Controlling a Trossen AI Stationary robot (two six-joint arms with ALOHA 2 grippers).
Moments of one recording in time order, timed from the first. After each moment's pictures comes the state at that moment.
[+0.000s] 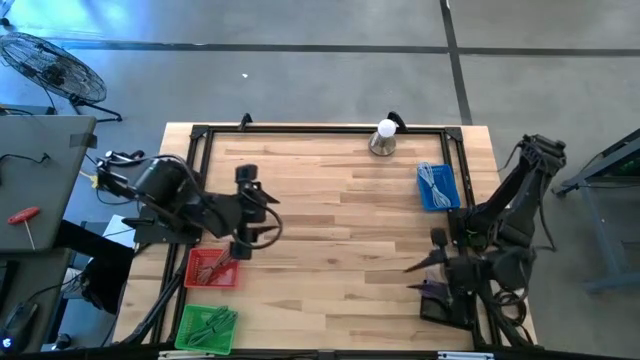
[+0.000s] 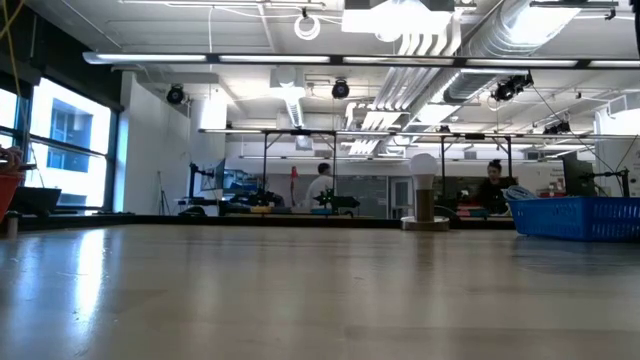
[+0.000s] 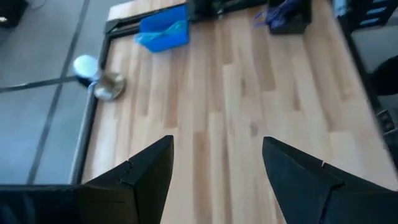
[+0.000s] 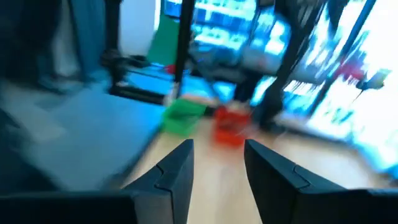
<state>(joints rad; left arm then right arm) -0.45 1.49 2.03 -1.34 -0.49 -0.17 1.01 1.06 0.88 -0.03 0.84 0.06</state>
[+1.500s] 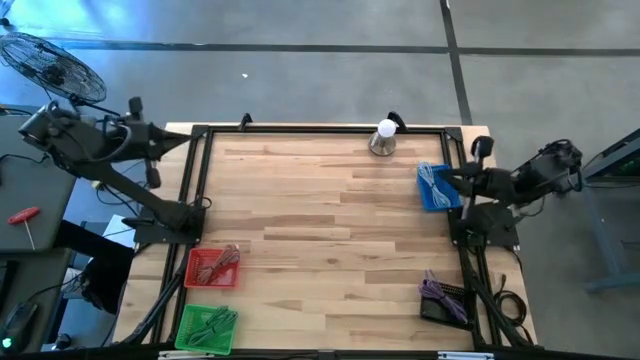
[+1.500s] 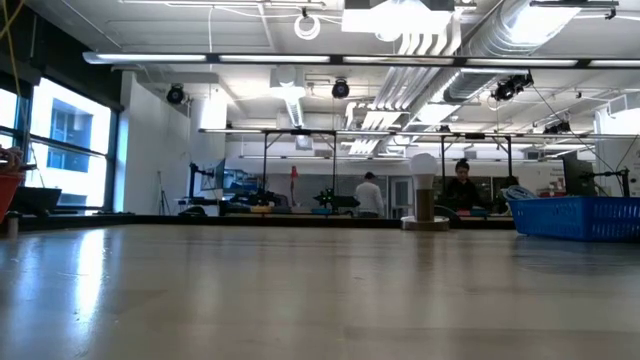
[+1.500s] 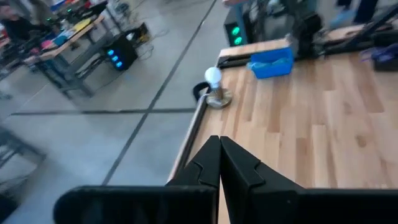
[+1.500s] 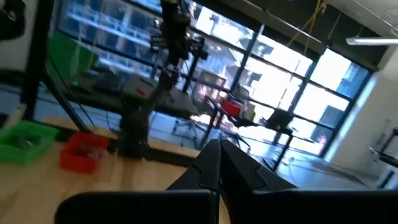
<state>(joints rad) -0.45 0.78 1.67 -1.41 -0.83 -0.06 0.59 0.48 0.83 -0.19 0.77 -0.45</state>
